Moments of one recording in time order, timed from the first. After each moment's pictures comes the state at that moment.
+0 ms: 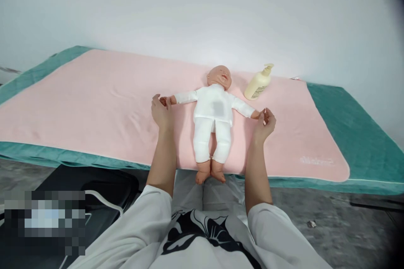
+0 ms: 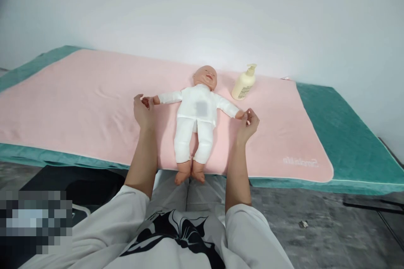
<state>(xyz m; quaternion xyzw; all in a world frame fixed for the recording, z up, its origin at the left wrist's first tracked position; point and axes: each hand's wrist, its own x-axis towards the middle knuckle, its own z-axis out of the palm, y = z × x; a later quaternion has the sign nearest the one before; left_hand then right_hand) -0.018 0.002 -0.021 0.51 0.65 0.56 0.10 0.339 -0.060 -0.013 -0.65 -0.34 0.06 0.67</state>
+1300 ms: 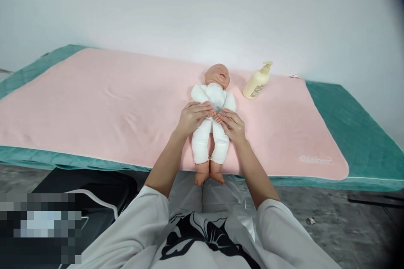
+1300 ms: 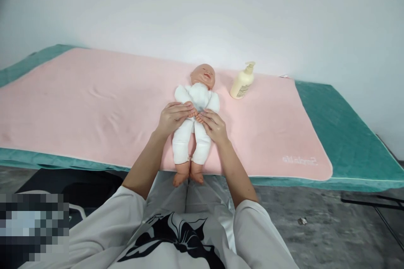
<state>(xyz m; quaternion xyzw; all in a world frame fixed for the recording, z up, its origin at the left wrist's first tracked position) 0.060 -0.018 0.007 0.83 0.27 0.49 -0.03 0.280 -0.054 -0.018 -0.31 -0.77 -0.01 0.55</state>
